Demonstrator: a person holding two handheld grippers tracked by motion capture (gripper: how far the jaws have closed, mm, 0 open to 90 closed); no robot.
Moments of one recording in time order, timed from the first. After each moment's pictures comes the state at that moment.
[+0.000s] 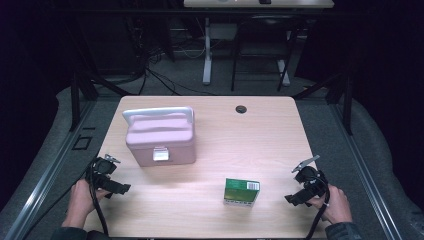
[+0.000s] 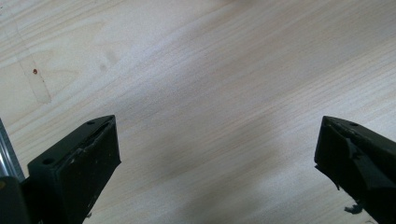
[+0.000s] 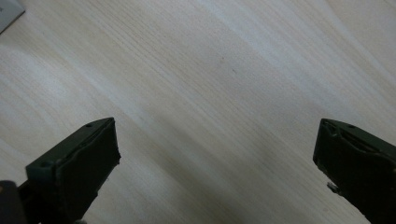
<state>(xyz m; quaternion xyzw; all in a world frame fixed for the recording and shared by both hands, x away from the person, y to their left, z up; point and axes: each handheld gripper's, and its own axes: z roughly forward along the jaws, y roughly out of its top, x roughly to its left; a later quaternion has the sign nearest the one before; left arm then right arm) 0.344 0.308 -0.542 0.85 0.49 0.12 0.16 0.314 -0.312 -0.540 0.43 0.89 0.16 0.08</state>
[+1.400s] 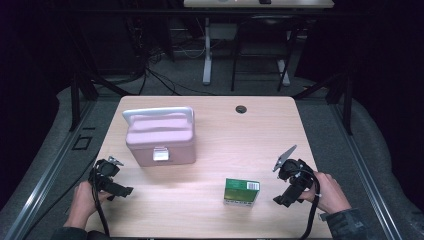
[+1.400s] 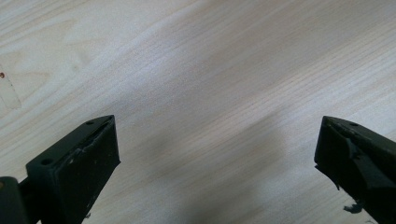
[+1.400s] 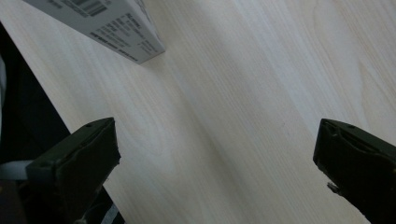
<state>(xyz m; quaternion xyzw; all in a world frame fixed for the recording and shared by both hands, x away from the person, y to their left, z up) 0.341 0.302 -0.546 0.86 0.47 0.10 0.16 0.311 -0.248 -0.472 0.28 0.95 0.14 0.04</state>
